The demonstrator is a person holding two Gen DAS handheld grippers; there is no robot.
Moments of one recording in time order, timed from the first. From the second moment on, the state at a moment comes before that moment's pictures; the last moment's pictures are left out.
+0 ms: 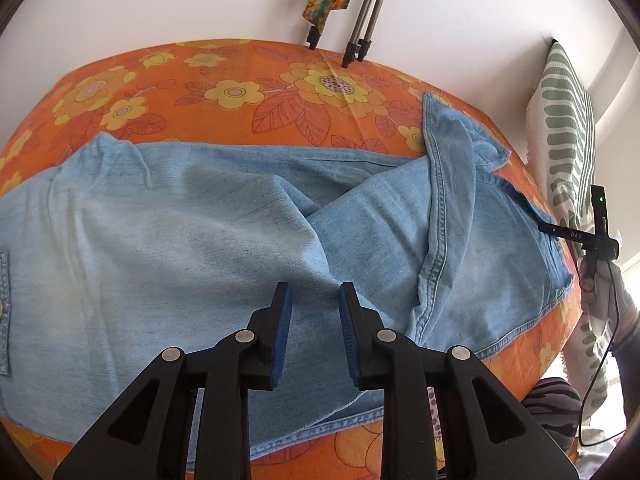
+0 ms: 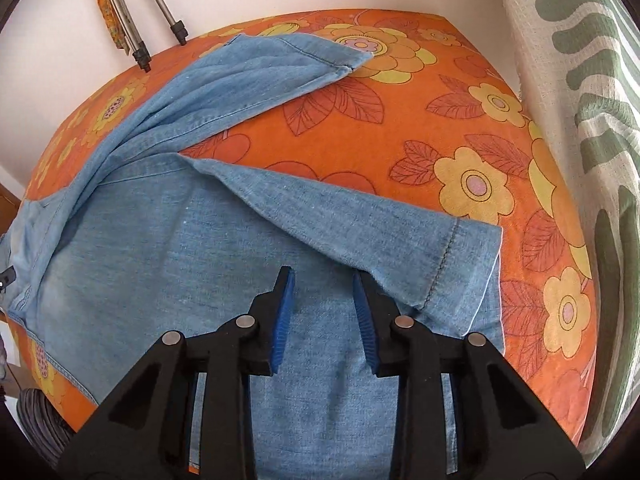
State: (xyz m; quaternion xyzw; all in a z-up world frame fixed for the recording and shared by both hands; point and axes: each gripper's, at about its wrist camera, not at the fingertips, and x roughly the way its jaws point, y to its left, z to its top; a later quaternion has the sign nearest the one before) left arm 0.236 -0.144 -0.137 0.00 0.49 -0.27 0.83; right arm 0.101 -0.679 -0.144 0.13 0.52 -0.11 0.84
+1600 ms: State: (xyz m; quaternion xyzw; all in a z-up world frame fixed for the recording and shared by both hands) left arm 0.252 -0.268 -0.150 0.06 0.49 -0.40 0.77; right arm 0.428 -0.603 -0.129 0.16 0.52 -0.13 0.83
